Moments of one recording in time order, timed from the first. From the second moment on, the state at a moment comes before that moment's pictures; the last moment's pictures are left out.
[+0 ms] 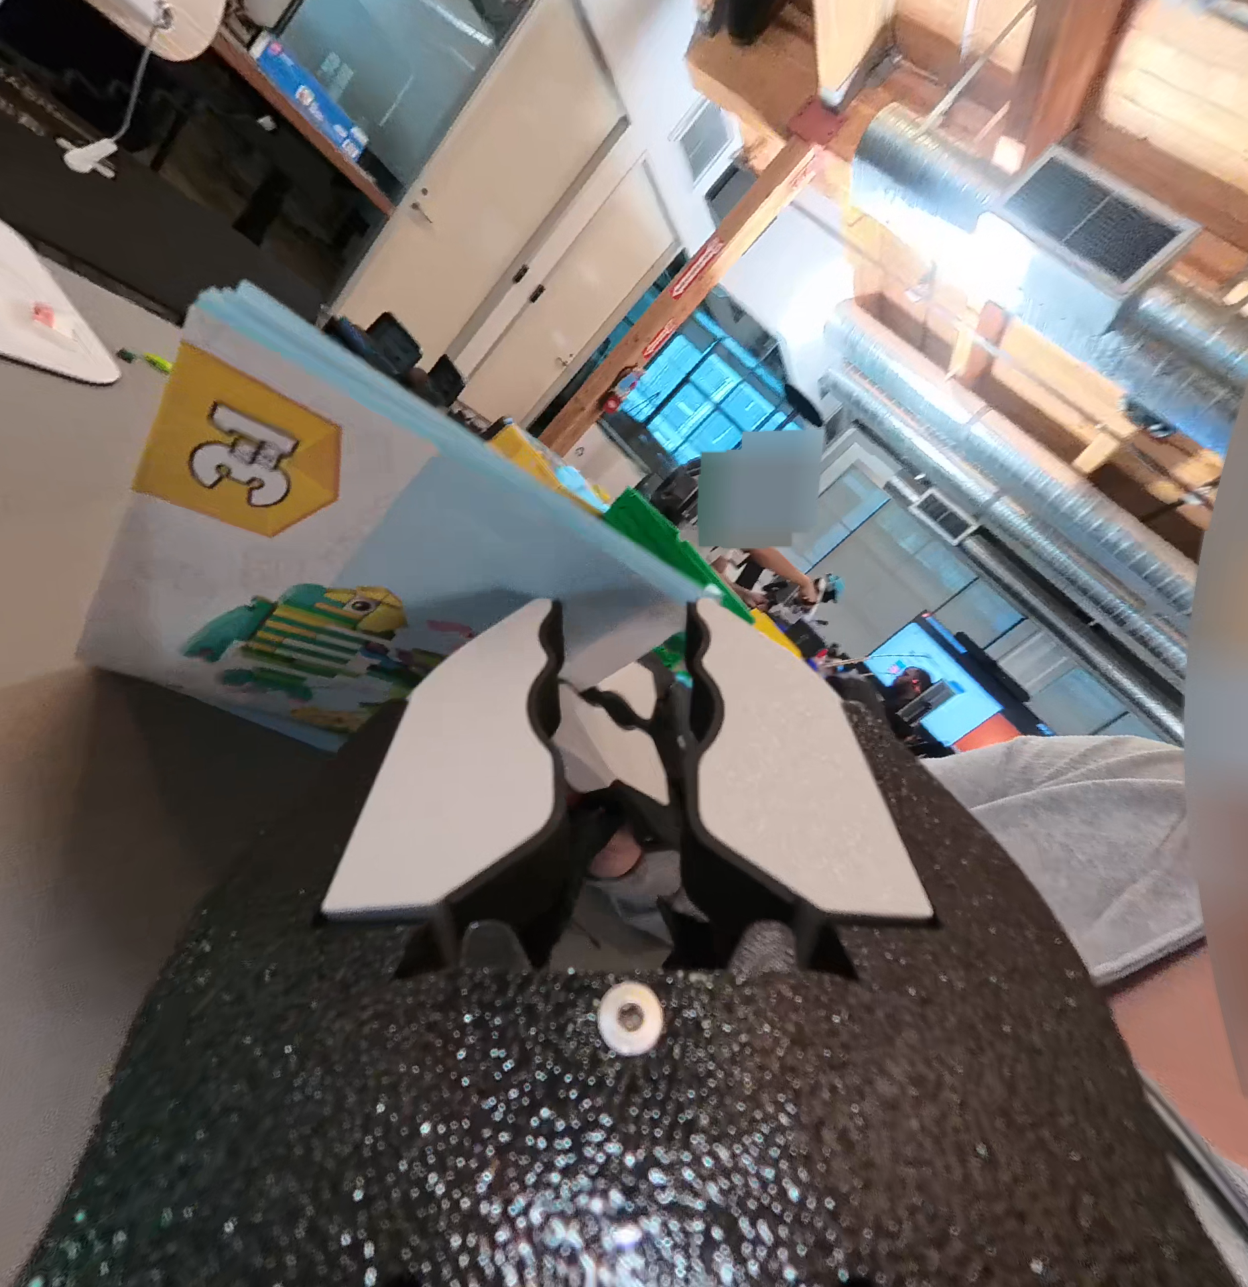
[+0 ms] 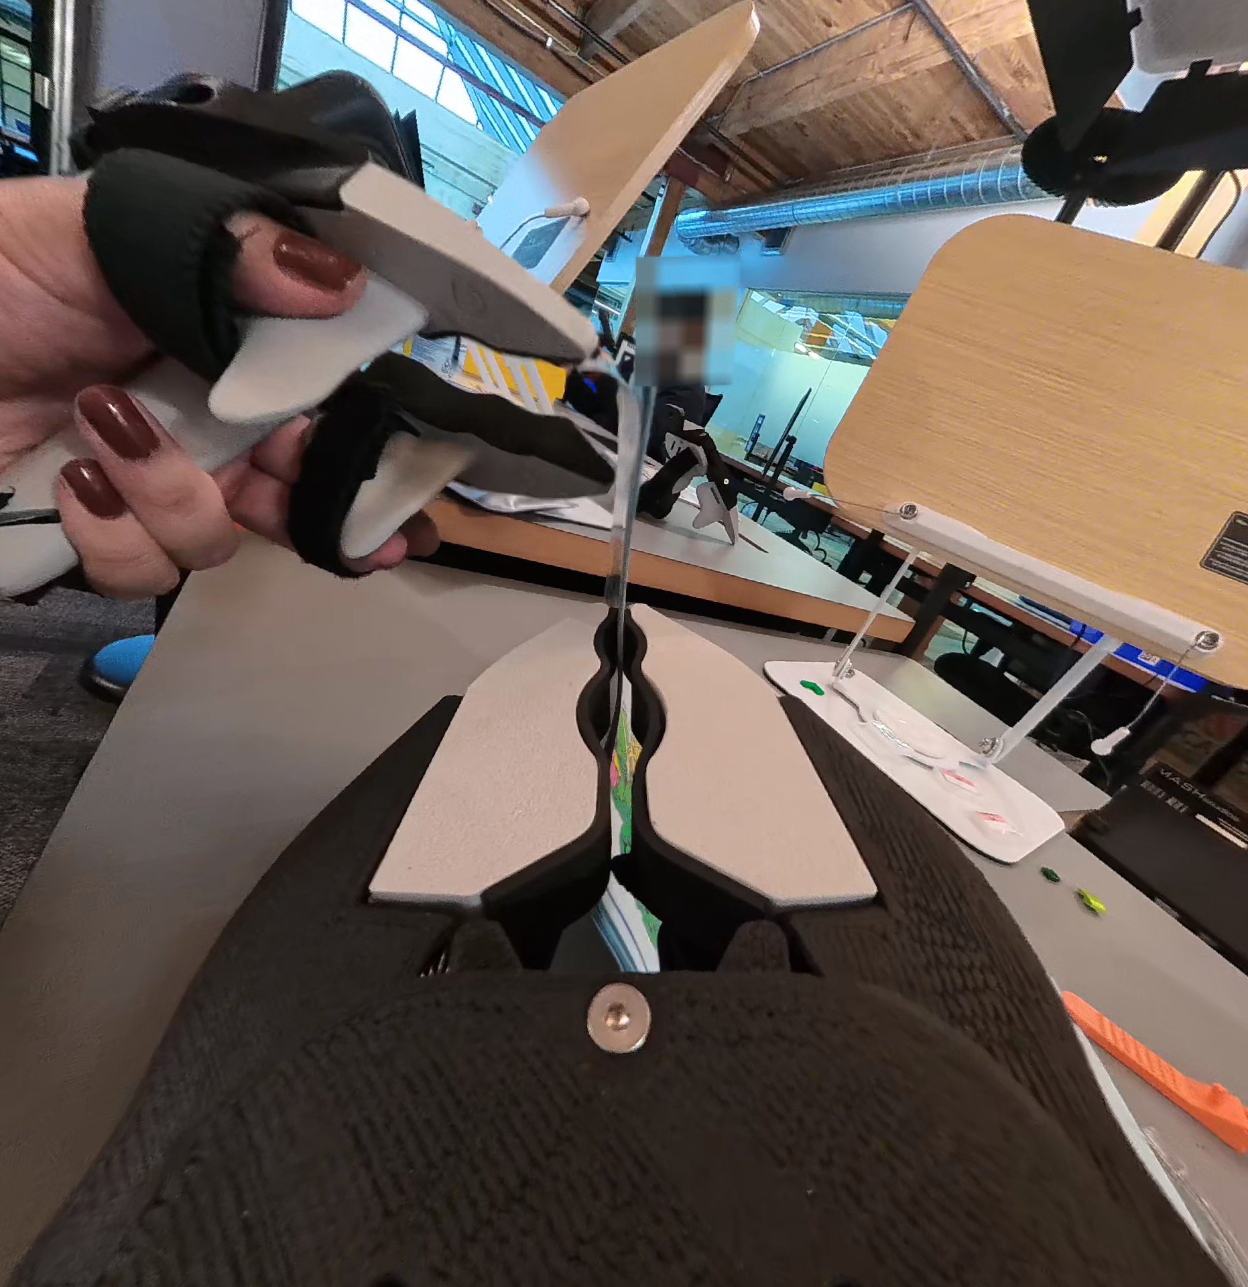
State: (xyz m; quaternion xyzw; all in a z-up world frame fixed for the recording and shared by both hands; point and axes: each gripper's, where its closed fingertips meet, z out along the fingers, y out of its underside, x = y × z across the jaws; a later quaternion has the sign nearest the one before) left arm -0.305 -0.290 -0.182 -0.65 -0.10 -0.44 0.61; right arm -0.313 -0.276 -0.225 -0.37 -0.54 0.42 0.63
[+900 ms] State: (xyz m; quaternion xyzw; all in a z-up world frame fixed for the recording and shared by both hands) left arm -0.321 -0.296 -0.190 -0.71 -0.20 -0.34 0.58; right arm -0.313 -0.277 -0.222 -0.35 -0.54 0.37 0.66
